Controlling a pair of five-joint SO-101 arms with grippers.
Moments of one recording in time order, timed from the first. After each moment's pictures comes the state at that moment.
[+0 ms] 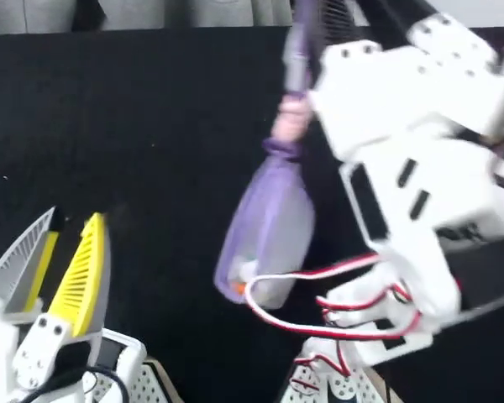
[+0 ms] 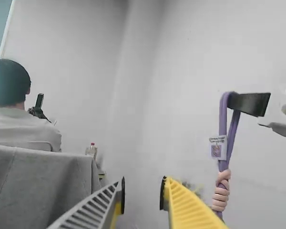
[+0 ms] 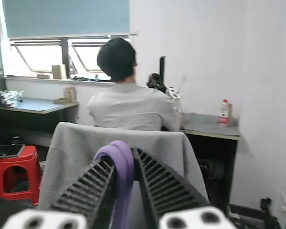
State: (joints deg) left arm 11.6 -104.6 31.2 59.6 8.7; right arm -16.8 0.0 -87.7 85.5 0.5
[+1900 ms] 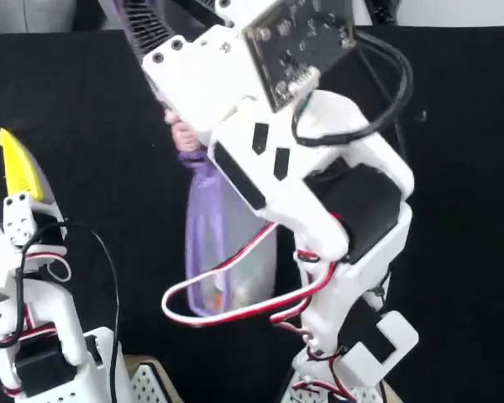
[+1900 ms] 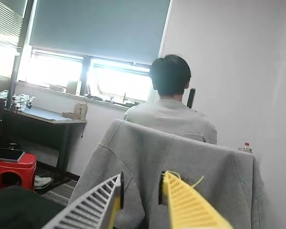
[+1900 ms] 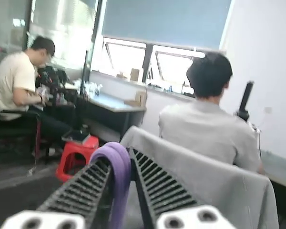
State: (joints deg) left arm -27.1 -98.7 64.7 26.3 11.3; right arm -39.6 -0.9 -64.0 61.2 12.0
